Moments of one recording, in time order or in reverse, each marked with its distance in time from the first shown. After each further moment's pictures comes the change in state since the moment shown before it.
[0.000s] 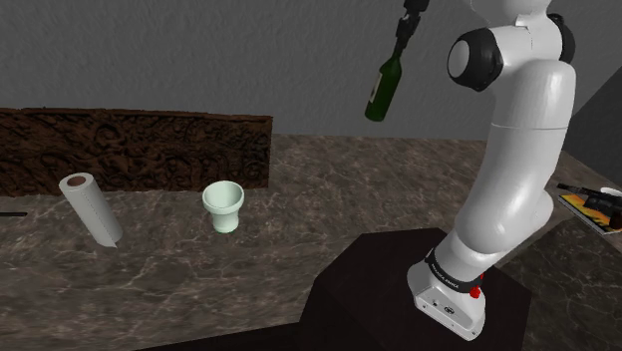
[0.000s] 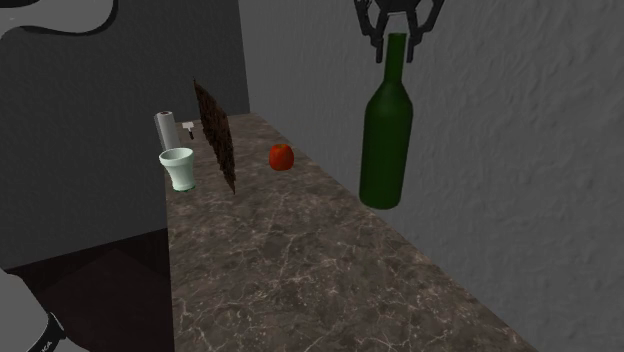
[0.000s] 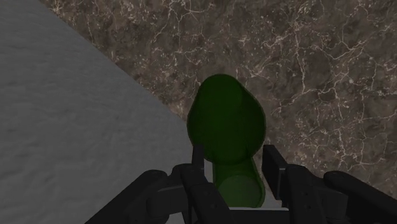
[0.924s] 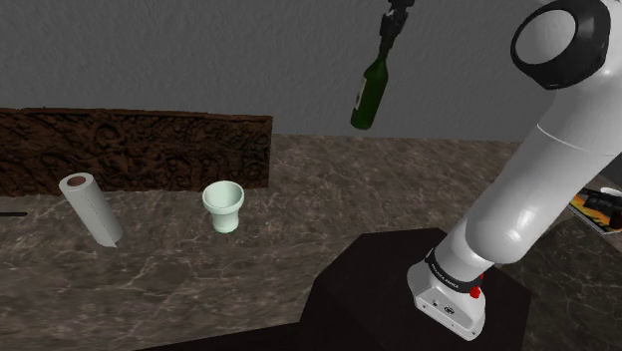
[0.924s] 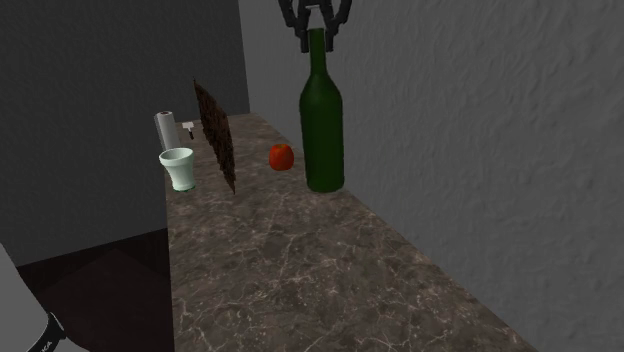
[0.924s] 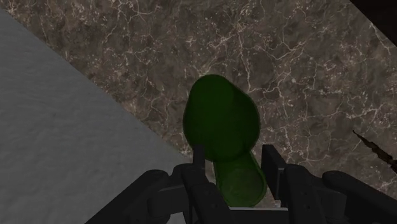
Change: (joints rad) arm 0.280 -0.370 0.073 -0.450 -0.188 0.104 0.271
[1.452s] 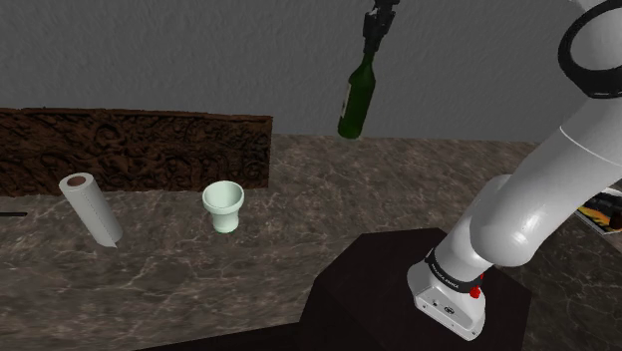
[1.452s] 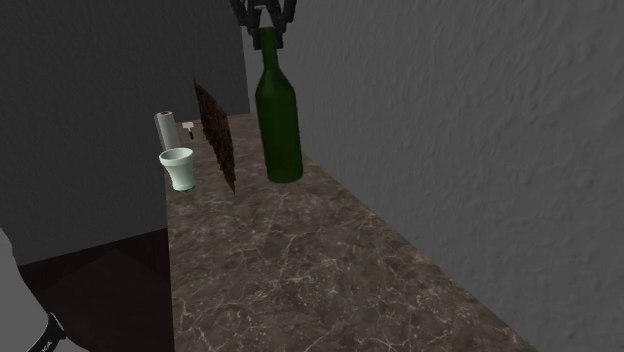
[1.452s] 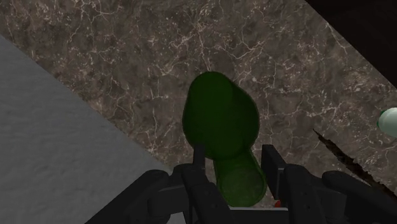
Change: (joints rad) arm 0.111 -0.151 0.114 -0.161 -0.058 0.008 0.220
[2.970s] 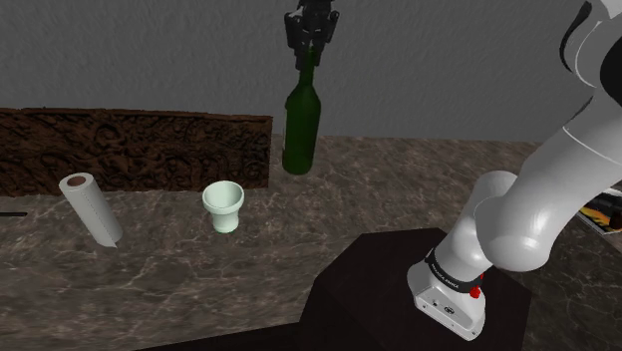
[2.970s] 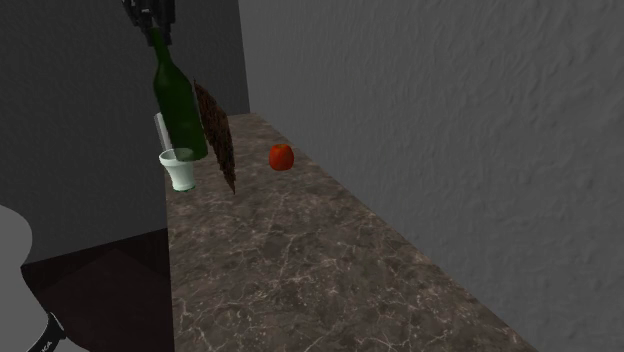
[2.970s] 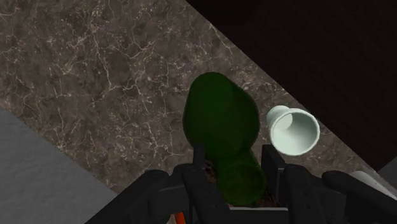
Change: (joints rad) arm 0.236 -0.025 0.338 -0.026 0.026 -0.037 0.574
